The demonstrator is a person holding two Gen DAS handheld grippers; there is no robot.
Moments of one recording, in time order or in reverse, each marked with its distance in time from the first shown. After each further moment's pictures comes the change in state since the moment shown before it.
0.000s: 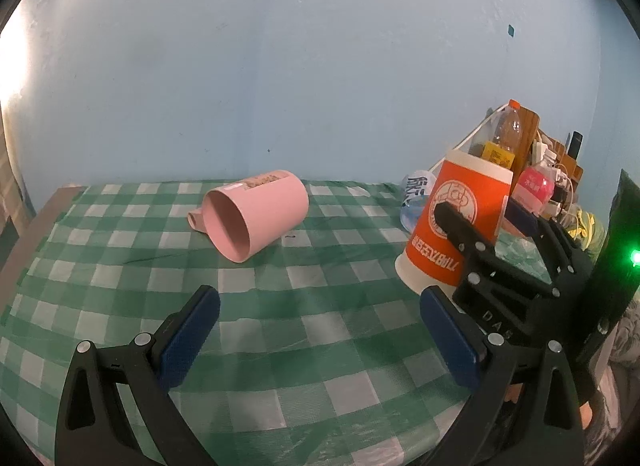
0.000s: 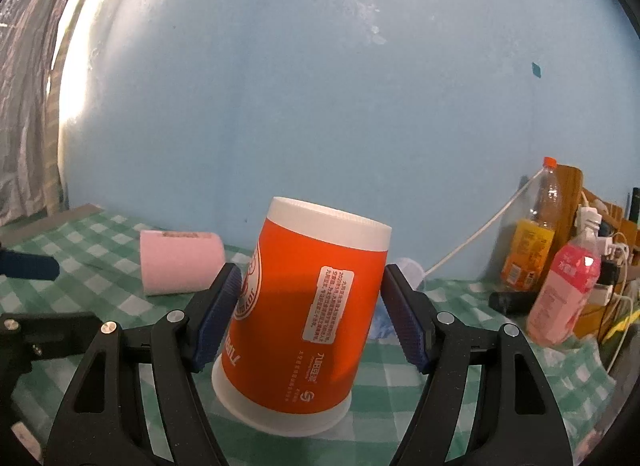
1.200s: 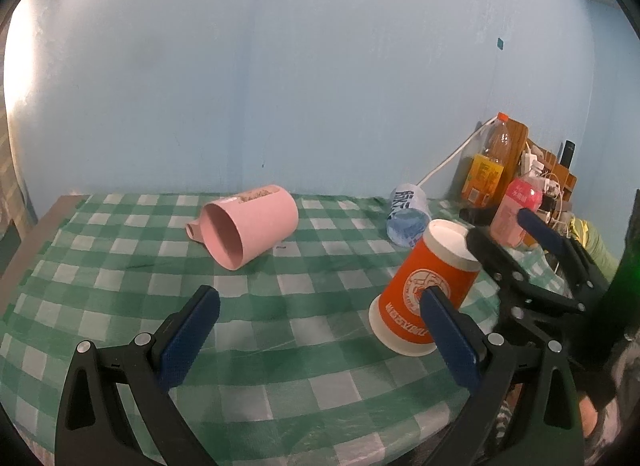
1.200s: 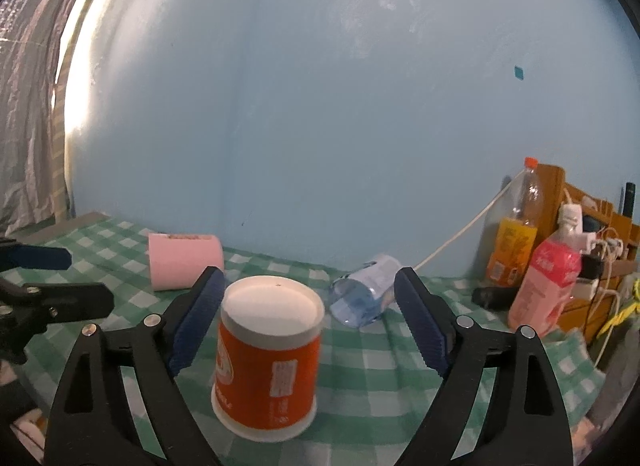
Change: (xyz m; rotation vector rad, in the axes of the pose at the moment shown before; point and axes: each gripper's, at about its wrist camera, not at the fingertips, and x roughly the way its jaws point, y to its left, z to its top) left arm -0.022 -0.009 -0.004 -0.003 -0.064 -0.012; right arm -0.044 -0.014 0.003 0.018 -0.016 -0.004
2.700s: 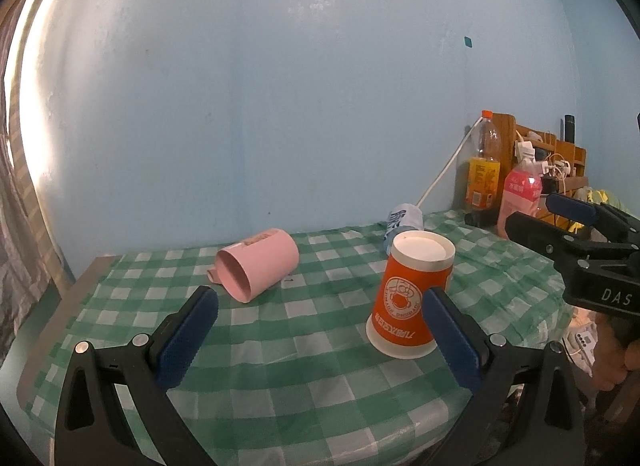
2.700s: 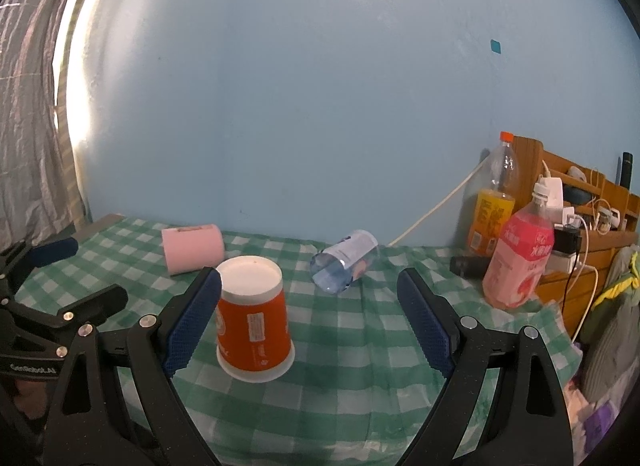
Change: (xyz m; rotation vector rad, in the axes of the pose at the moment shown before) left arm -0.037 -0.049 -0.010 0.171 -0.148 0.127; right arm -0.051 -0.037 0.018 0.088 0.116 0.031
